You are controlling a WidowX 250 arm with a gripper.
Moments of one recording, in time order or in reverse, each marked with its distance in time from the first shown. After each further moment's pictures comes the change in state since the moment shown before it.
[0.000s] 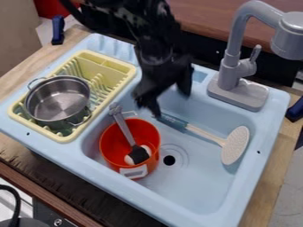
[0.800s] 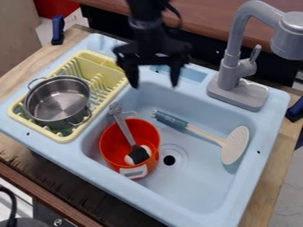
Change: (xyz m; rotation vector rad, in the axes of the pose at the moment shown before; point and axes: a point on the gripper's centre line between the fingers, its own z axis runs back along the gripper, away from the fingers) arm 0.031 0.013 0.035 0.126 0.083 -0.692
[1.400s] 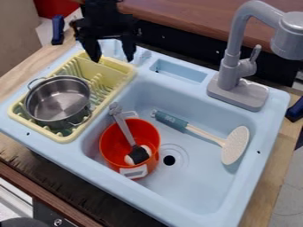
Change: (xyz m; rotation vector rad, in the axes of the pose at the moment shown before) arm 0.042 0.059 0.002 -0.045 0.057 -0.048
